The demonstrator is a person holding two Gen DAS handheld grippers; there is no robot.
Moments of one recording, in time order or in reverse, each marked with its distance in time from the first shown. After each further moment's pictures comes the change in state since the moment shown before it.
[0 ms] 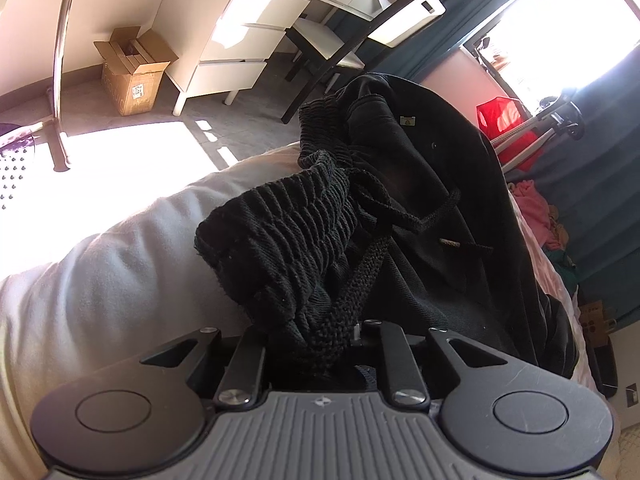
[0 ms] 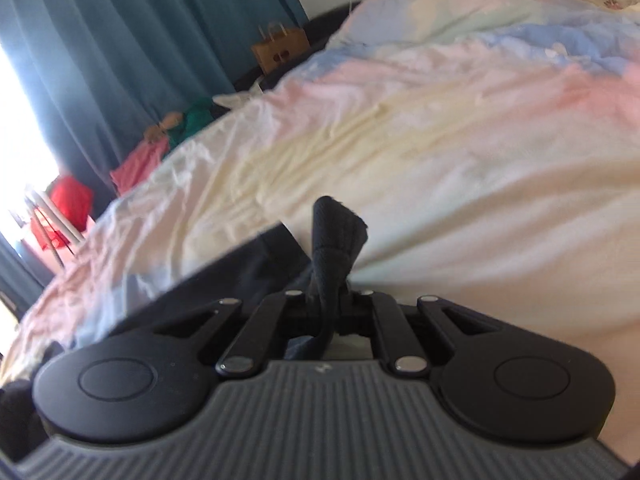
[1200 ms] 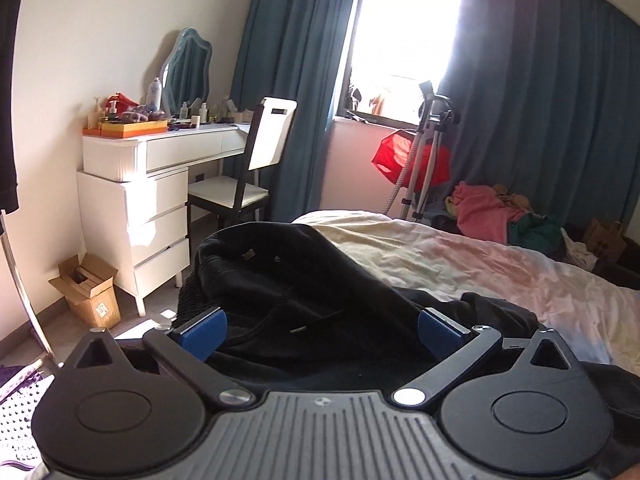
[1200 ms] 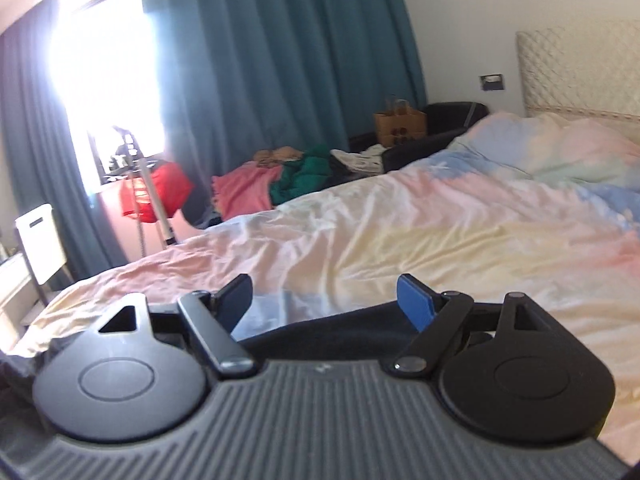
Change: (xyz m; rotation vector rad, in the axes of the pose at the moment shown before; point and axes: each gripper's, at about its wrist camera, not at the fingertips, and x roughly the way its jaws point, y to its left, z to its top) left arm -0.077 -0.219 -0.075 0.622 -0.383 -0.016; right arm -0.162 0.136 -0.014 -0.330 -0.240 0.253
